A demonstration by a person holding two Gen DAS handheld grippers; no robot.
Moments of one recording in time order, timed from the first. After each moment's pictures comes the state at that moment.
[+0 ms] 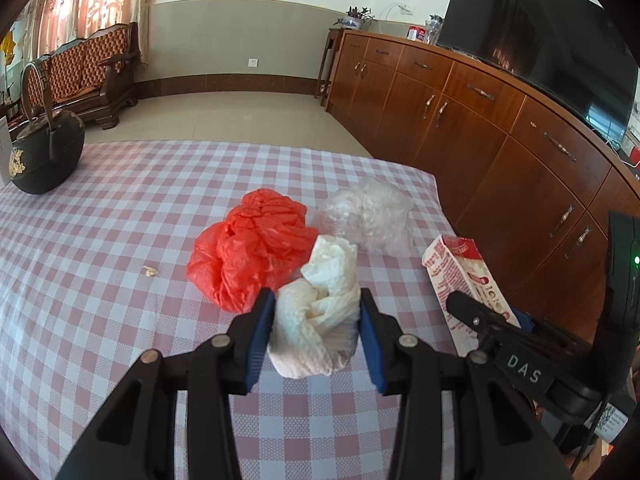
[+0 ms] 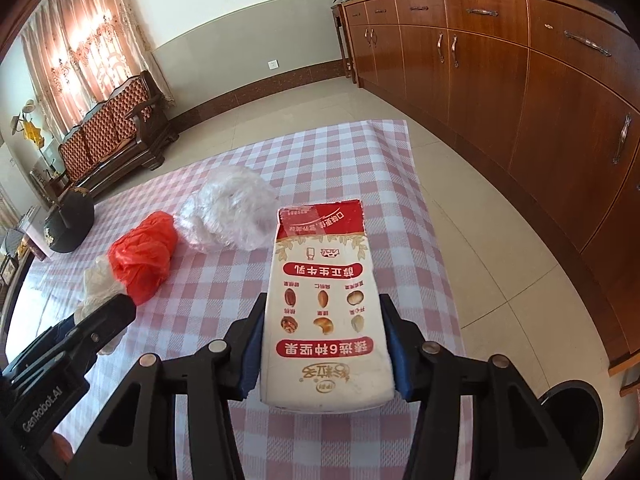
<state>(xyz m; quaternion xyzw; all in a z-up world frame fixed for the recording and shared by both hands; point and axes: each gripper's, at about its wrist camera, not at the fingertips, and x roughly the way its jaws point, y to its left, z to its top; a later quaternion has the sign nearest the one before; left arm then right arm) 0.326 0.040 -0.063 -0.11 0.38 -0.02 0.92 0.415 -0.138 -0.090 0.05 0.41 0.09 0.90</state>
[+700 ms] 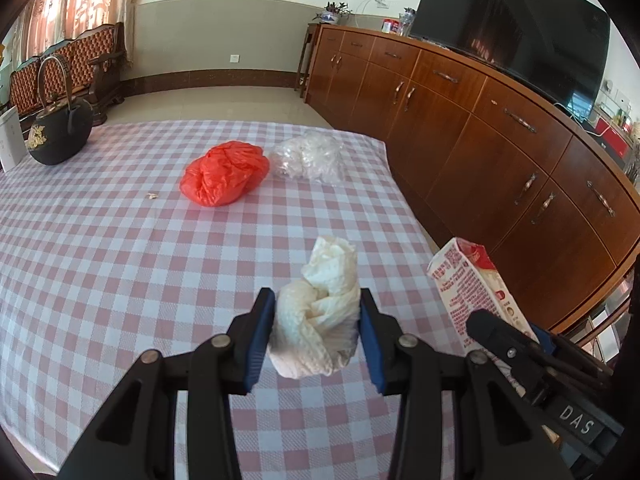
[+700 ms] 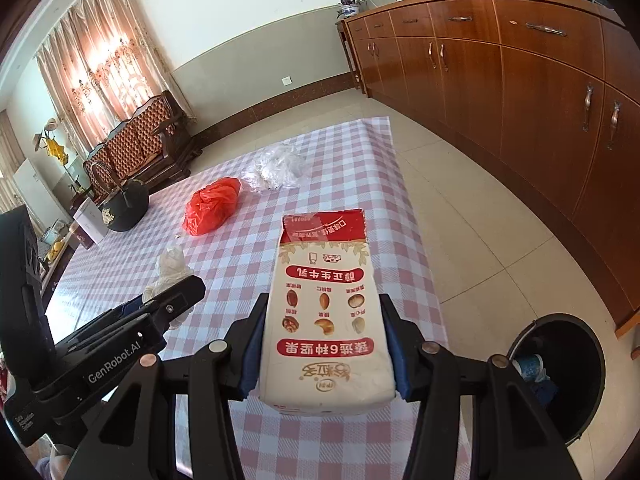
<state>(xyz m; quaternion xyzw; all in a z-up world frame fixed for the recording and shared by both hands) 0.236 0.006 -0.055 -0.11 0.39 -0.06 0.91 0.267 -0.185 -0.056 0.09 0.39 0.11 0.91</state>
